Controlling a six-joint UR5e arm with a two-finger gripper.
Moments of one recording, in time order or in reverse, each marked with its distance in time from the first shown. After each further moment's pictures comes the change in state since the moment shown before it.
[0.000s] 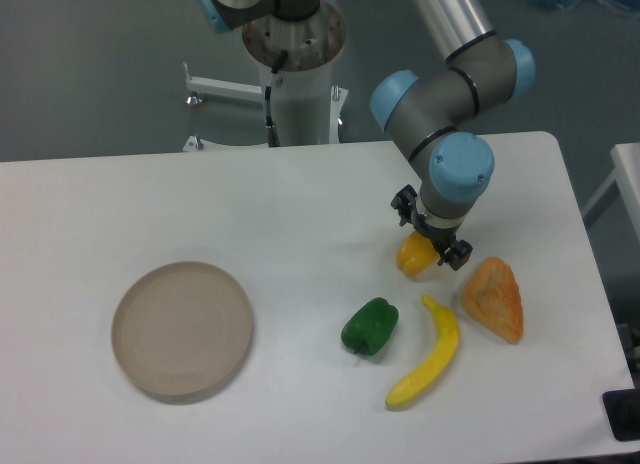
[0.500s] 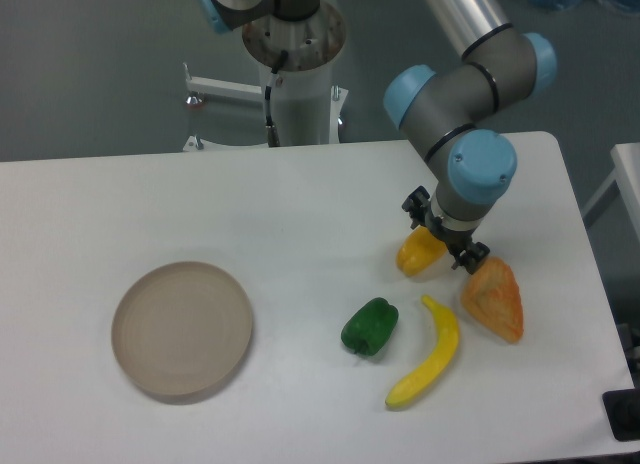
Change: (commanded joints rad) arm -0.005 -0.014 0.058 -0.055 0.000 -0.002
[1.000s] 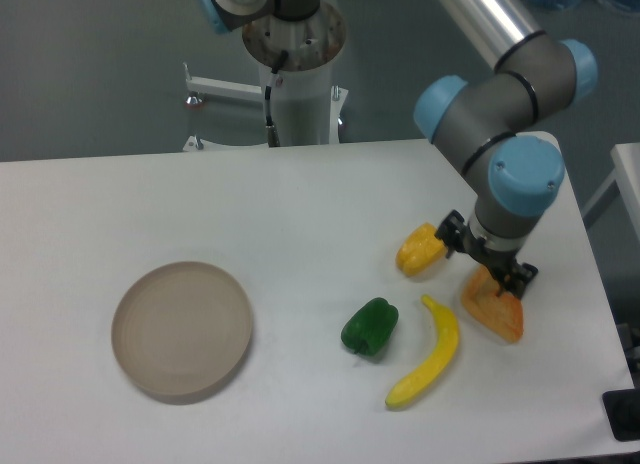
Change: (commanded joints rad) arm 0.009 -0.060 0.230 -0.116 -0.005 -0.052
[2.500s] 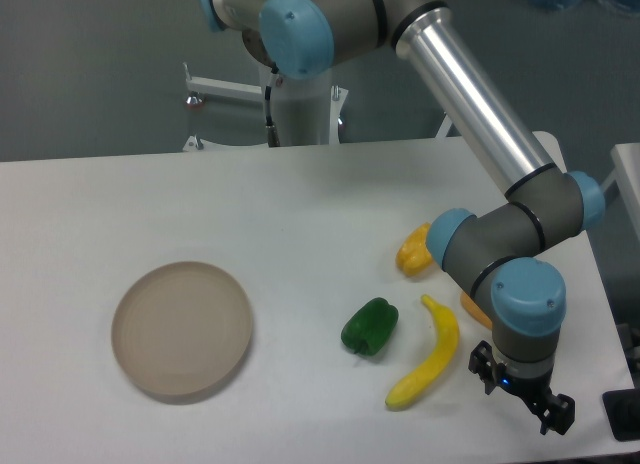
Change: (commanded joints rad) arm -0.057 -0.468 0.578 0.270 -0.009 -0.063
